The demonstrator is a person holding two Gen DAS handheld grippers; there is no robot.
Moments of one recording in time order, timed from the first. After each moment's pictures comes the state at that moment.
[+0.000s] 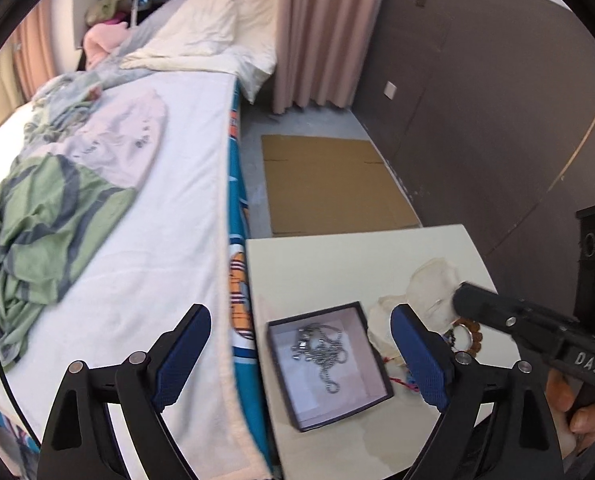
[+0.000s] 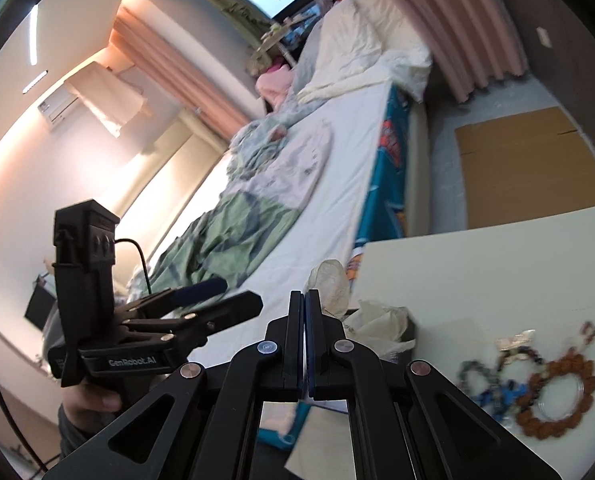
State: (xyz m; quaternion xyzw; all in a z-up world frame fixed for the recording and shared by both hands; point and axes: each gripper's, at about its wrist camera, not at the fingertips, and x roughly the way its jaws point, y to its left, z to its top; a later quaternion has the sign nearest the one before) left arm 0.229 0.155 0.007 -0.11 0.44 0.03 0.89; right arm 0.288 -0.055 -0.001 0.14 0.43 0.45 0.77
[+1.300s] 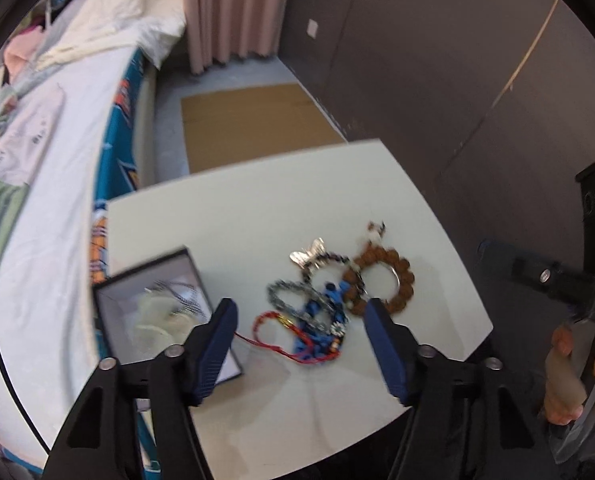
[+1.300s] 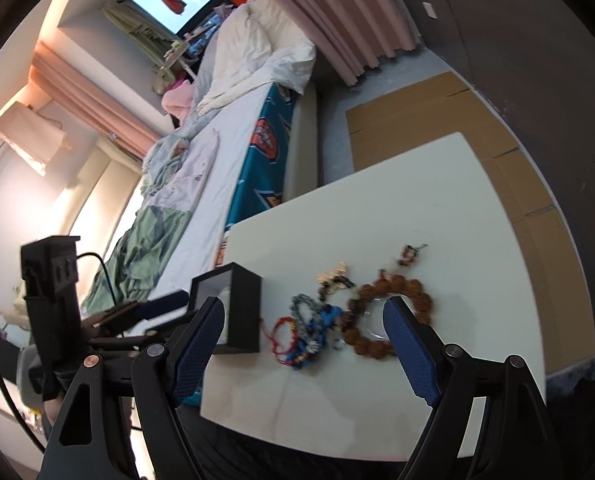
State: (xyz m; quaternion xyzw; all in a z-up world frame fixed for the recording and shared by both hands) left arm 0.254 0.008 -0.049 -0.06 0.52 -0.09 0.84; right arm 0.291 -0.225 -0.033 0.16 0.49 0.29 0.80
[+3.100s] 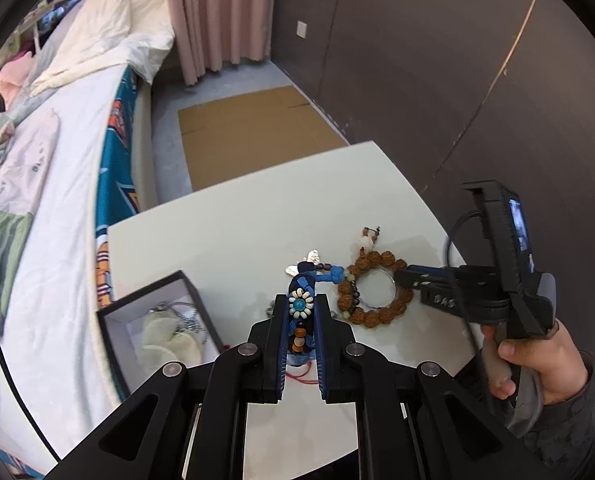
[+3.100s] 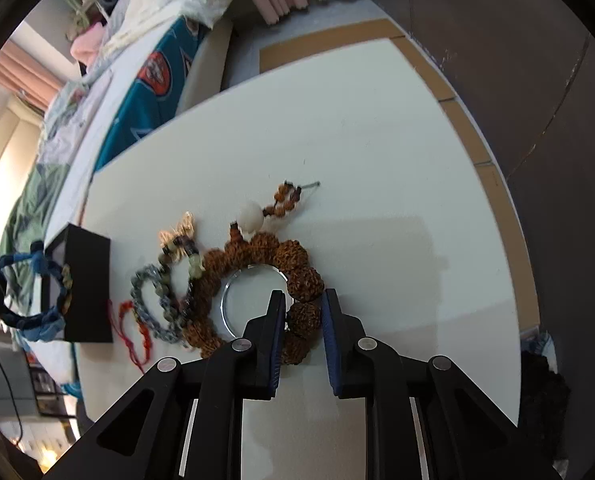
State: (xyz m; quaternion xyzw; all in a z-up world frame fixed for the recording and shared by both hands) left arm 0.262 -0.001 -0.028 -0.03 0.51 -0.08 0.86; right arm 0.337 -0.221 -0.129 0.05 0.59 0.17 0.79
